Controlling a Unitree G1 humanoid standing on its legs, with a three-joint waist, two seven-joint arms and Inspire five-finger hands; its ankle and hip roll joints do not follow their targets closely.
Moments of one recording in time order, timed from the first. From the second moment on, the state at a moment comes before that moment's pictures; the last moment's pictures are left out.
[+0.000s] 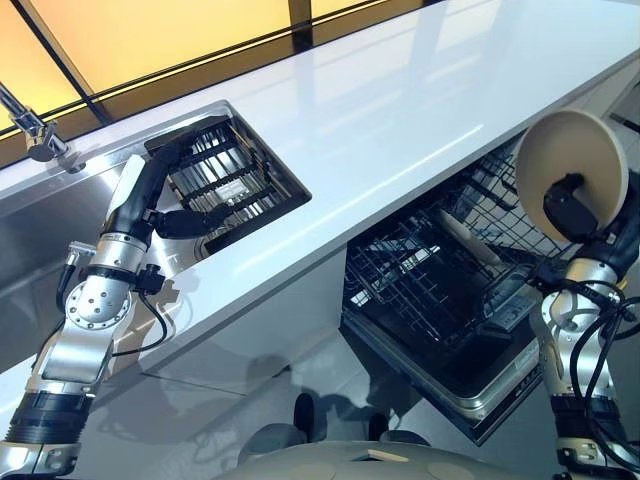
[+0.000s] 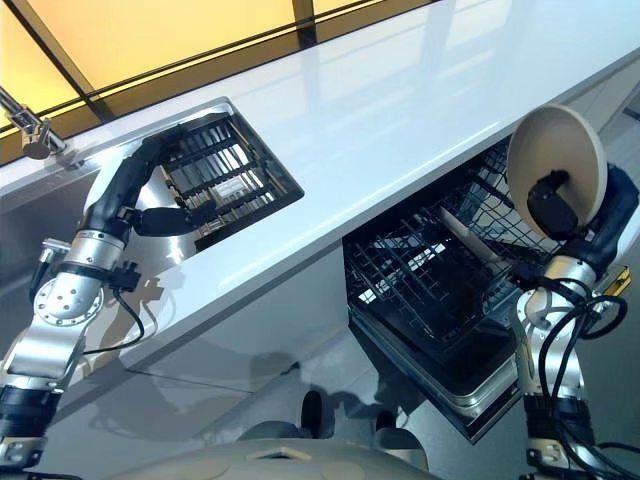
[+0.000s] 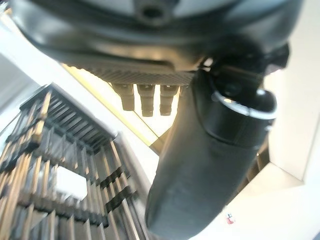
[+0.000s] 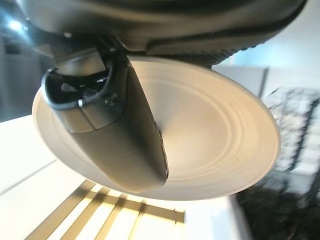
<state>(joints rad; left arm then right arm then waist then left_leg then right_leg) -0.01 0.70 0.08 -0.08 -0.07 -0.13 0.05 -0.02 -0.44 -0.22 0.06 0.20 -0.15 -0.62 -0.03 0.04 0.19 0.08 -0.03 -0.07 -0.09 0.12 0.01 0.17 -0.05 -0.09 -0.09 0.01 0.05</state>
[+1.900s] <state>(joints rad) -0.01 0.56 0.00 -0.05 -0.35 -0.16 -0.01 -0.07 -0.42 0.17 0.34 -0.04 0.06 -0.48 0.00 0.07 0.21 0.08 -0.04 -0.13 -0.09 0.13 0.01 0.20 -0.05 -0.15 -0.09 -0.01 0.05</state>
